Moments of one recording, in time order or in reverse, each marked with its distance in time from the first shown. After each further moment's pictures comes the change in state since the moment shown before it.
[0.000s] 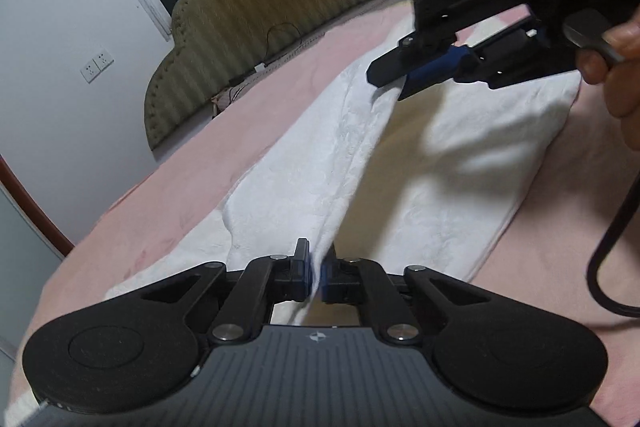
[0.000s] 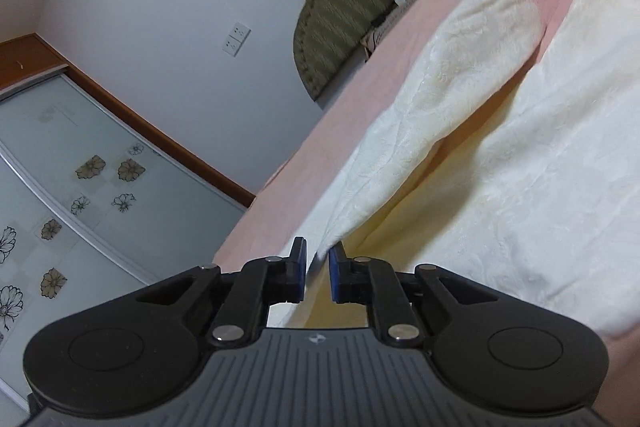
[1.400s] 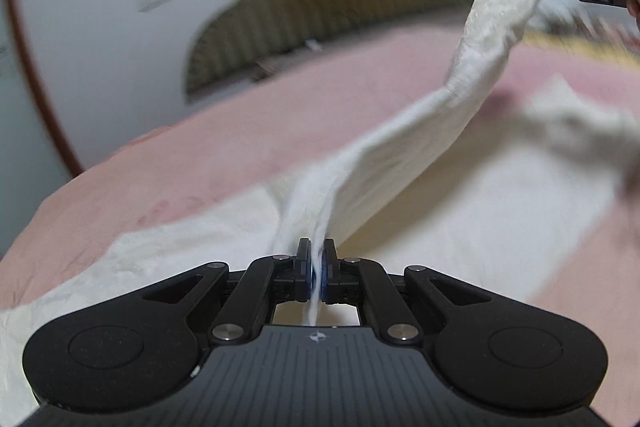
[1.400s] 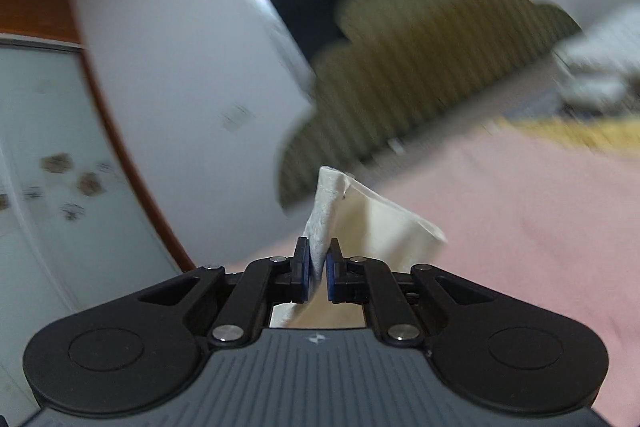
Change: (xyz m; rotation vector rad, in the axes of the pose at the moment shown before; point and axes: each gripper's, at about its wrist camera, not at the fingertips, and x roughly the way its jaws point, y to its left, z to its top) left arm 0.002 0.034 0.019 -0.228 0.095 0.019; right arm -0.068 0.020 0.124 -0.320 -0.213 -0.207
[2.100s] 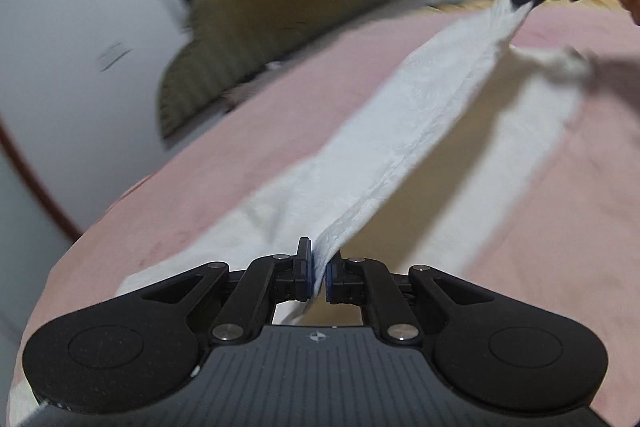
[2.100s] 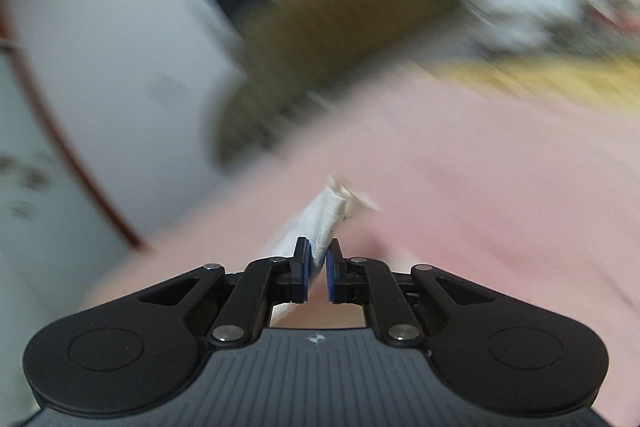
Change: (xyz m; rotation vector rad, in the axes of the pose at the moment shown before) left arm -0.034 -0.038 -0.018 0.236 -0.069 -0.010; right arm -0.039 -0.067 -0.024 0.102 0.134 -0.200
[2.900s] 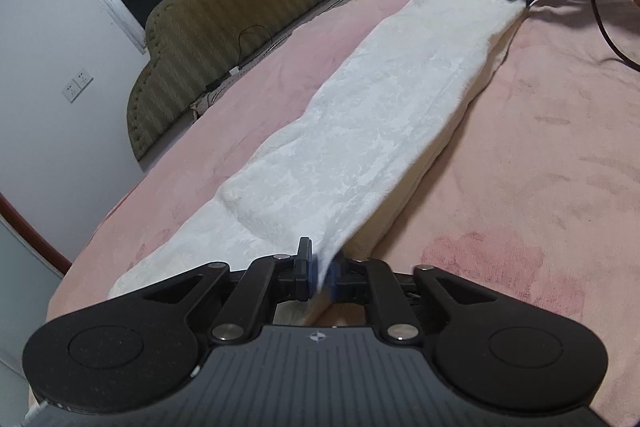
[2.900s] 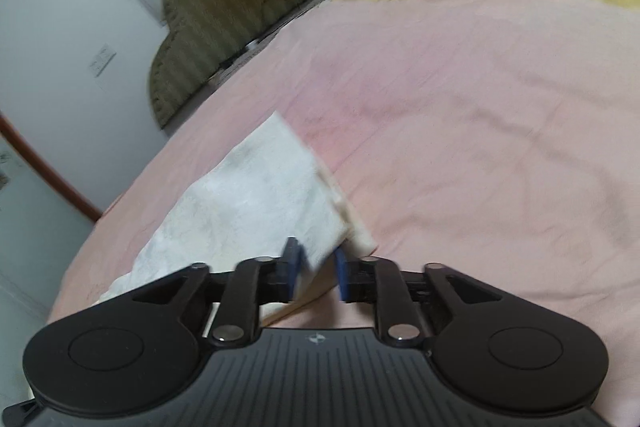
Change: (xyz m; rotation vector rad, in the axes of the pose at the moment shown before) left arm -0.004 -0.006 -0.024 0.110 -0.002 -0.049; right arm -0.029 -0.051 -0.034 0.091 0.076 -0.101
